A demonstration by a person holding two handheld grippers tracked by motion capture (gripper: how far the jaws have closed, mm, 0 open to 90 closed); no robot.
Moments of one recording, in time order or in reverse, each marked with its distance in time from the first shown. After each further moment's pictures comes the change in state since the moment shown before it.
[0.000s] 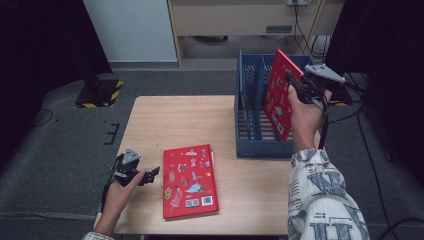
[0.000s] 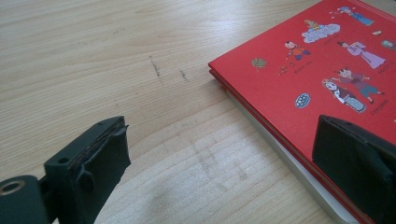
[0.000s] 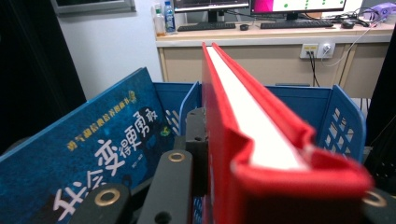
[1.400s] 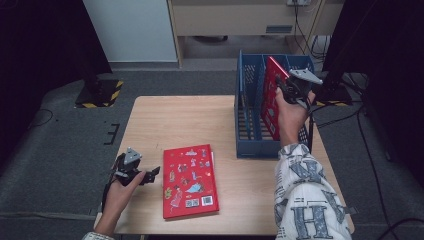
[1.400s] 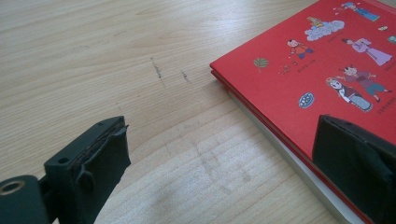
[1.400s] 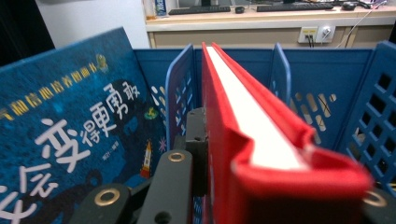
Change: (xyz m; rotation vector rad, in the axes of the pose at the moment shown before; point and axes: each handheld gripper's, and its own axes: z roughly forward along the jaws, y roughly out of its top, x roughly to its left) left arm -0.001 0.002 0.002 0.007 0.012 0.024; right arm 0.003 -0.036 0.054 0.043 -0.035 0.000
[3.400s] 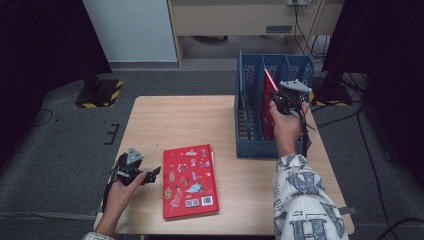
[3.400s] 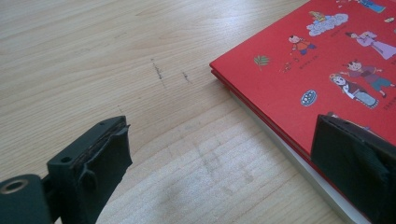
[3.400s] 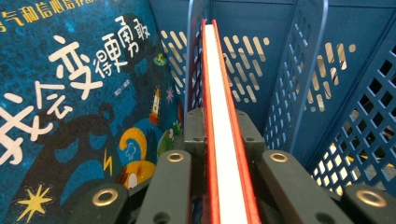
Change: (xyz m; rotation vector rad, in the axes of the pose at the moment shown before) left arm -0.003 0.002 0.001 0.013 0.018 0.035; right arm 0.017 -0.025 -0.010 0.124 -0.020 -0.058
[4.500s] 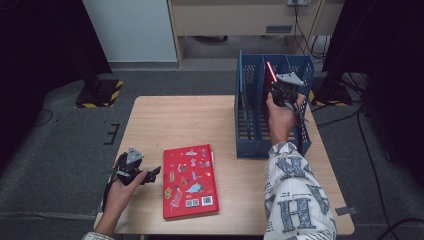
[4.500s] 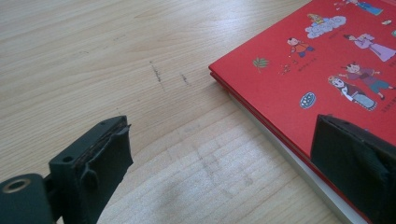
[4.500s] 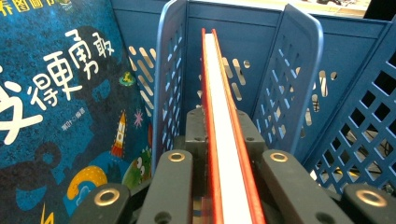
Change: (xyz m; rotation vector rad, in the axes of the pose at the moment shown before) left arm 0.001 0.001 0.001 -0.005 -0.007 0.002; right arm 0.001 0.009 0.033 -0.040 -0.116 -0.046
